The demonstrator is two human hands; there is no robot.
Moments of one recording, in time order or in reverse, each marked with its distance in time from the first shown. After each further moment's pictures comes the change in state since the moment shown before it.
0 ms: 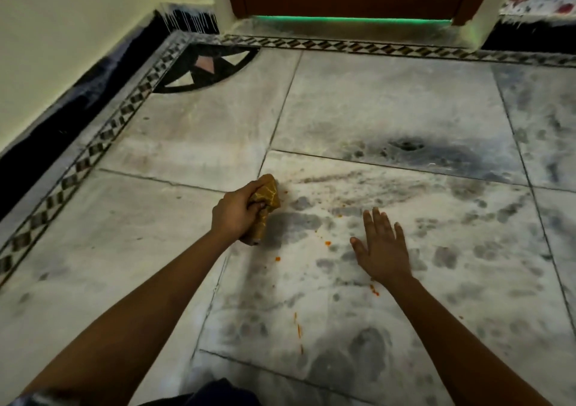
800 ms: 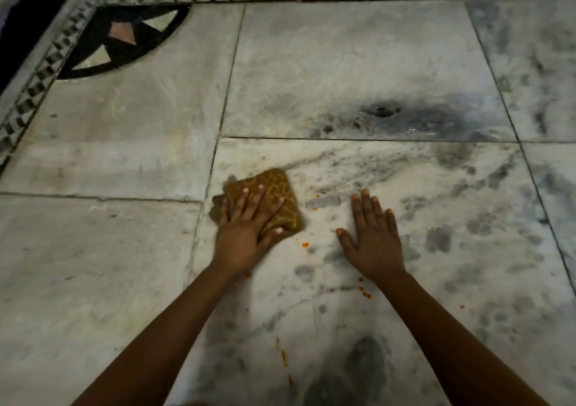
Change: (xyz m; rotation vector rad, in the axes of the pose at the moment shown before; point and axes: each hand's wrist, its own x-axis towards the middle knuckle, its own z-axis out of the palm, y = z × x) left_hand 0.014 -0.007 0.105 0.322 -0.170 0.396; right_hand 0.020 0.020 0.029 0.049 0.044 0.097
